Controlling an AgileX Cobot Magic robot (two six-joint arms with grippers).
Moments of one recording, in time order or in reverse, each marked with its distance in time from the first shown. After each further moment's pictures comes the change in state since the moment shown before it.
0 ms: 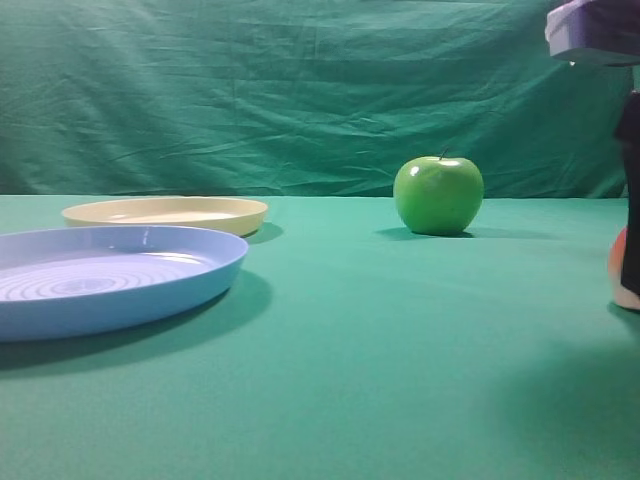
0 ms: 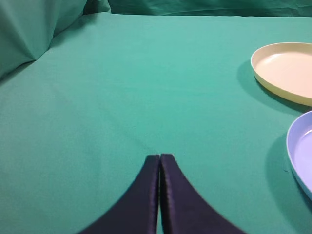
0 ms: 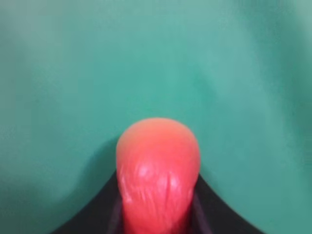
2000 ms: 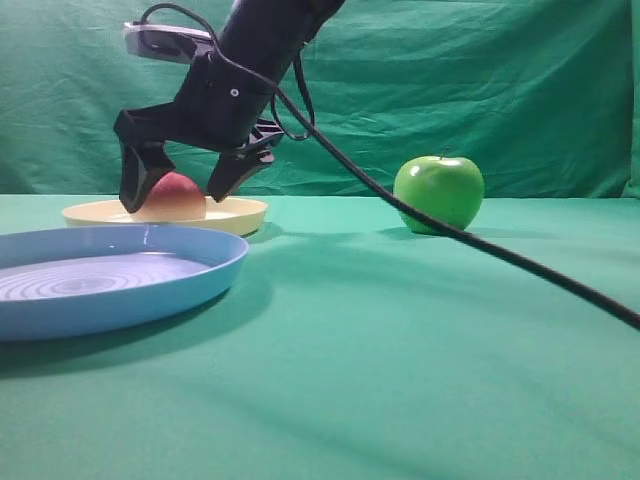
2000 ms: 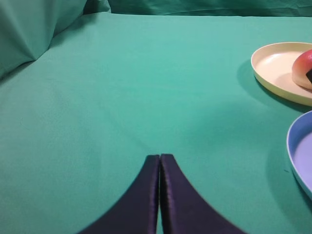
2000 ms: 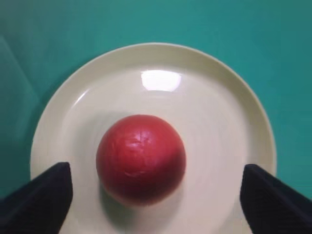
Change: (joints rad) left arm 0.000 0.000 0.000 0.000 0.000 0.000; right arm 0.246 0.758 -1.243 0.170 0.166 -0.185
